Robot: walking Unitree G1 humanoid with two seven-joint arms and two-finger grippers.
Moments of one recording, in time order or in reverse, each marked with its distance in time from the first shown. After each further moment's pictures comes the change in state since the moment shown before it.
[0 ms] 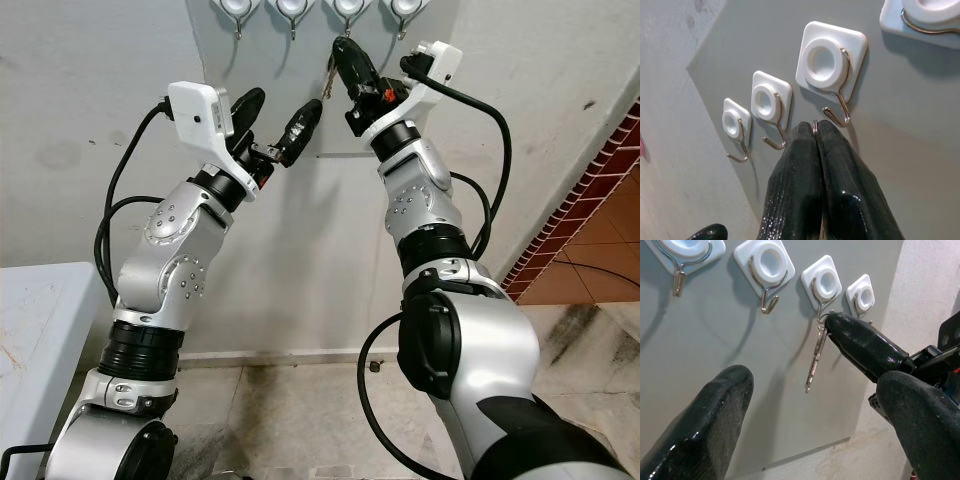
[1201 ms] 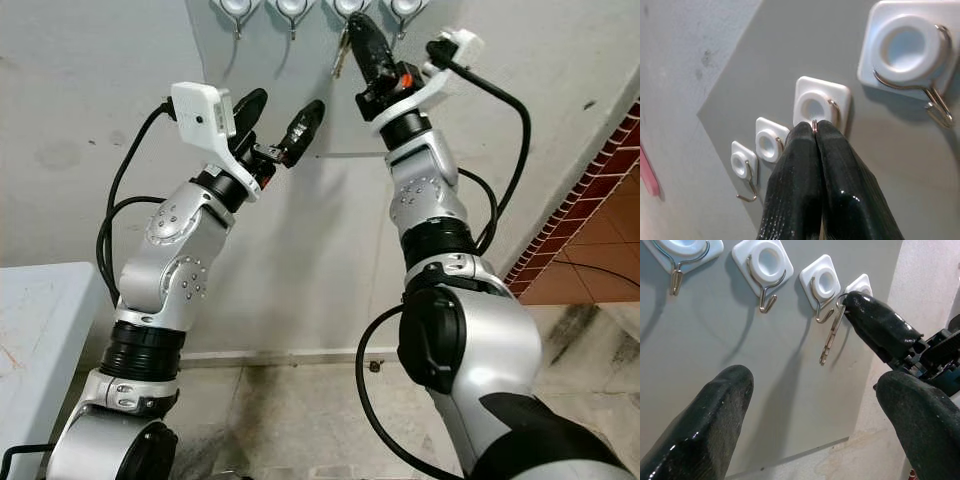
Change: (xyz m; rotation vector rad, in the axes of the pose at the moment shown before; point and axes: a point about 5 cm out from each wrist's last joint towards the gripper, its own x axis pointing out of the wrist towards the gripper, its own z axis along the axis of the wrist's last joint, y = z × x) left arm 0.000 -0.001 0.000 -0.003 0.001 -0.001; right arm 0.002 -0.002 0.014 0.110 -0.106 -0.007
